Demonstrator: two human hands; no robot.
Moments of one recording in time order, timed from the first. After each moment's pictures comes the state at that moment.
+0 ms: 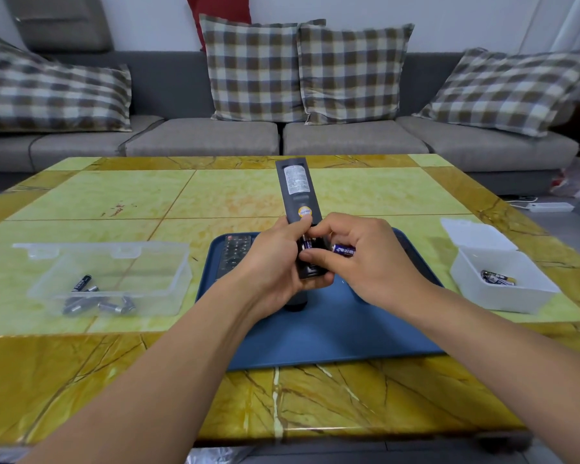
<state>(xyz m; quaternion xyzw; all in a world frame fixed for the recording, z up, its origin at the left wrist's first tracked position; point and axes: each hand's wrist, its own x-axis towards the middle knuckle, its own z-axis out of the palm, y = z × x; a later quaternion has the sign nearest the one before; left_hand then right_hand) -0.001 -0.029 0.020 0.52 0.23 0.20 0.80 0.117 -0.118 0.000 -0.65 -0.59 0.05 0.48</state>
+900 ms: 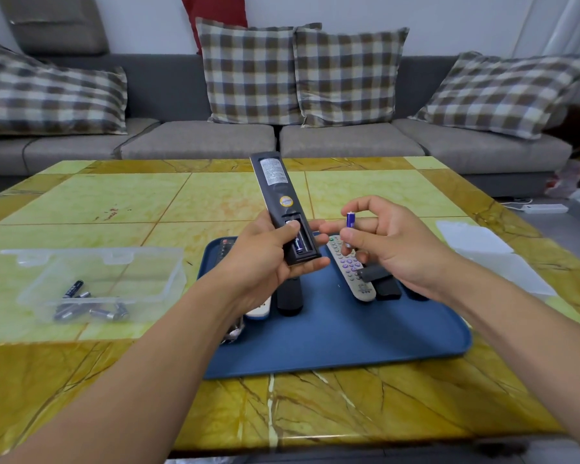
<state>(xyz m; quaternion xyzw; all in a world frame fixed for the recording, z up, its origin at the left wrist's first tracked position) 0.001 -0.010 0.017 0.51 0.19 0.24 0.80 0.150 -0.134 0.020 -0.63 -0.44 0.29 0.57</state>
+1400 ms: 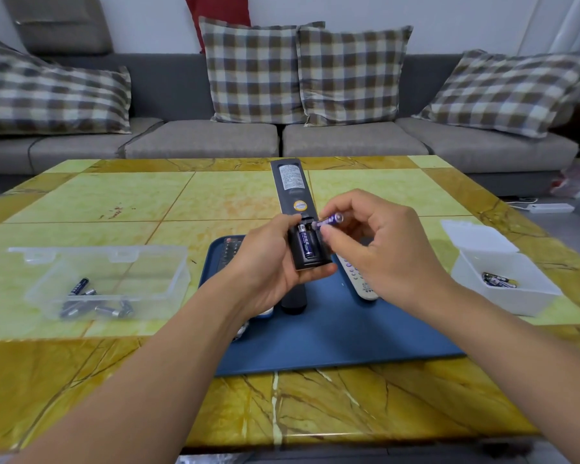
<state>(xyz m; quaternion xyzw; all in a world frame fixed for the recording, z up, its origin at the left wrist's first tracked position) 0.002 -0.016 0.019 0.47 0.20 0.19 0.83 0.112 -0.129 0.023 -0.63 -0.57 -0.02 0.53</state>
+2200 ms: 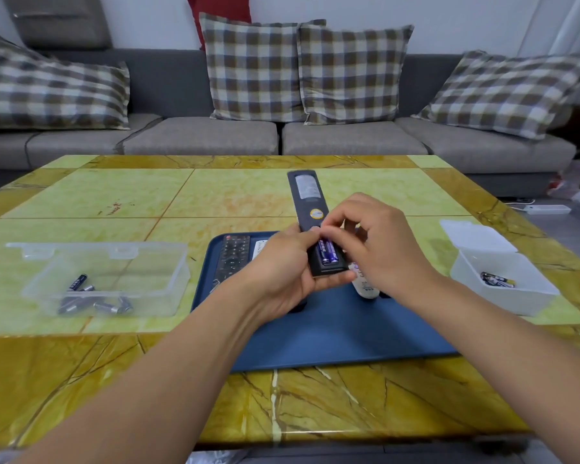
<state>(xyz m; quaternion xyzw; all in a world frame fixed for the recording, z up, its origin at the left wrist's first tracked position) 0.007 -0.032 0.014 0.48 0.20 0.18 0.84 0.136 -0.112 0.008 -0.65 -0.61 -0.09 0.45</state>
